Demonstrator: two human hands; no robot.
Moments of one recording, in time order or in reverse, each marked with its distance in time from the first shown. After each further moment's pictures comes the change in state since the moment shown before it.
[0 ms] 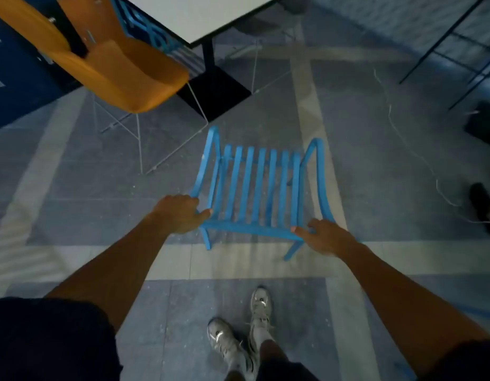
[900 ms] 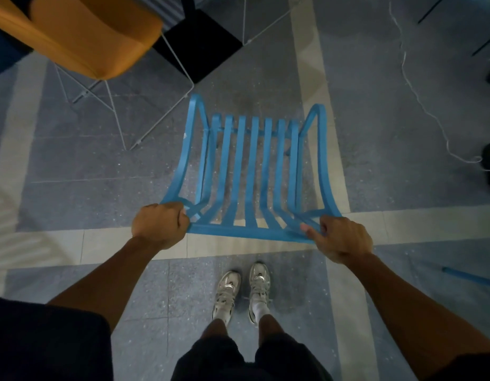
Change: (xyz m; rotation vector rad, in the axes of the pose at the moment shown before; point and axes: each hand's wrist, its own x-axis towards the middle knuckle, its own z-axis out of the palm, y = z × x) left_hand 0.020 0.003 0.055 -0.049 0.220 -0.030; right_hand 0.047 0.056 0.024 -0.212 0.355 -0.125
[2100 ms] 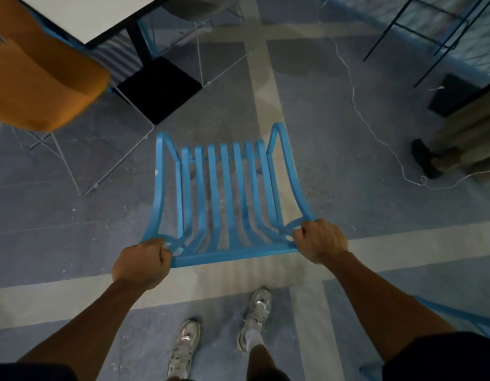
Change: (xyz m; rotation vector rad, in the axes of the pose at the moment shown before) left_hand 0.081 0.175 -0.009 -0.068 -0.002 -0.129; right_hand 0.107 0.170 -0.058 0.004 0.043 0.050
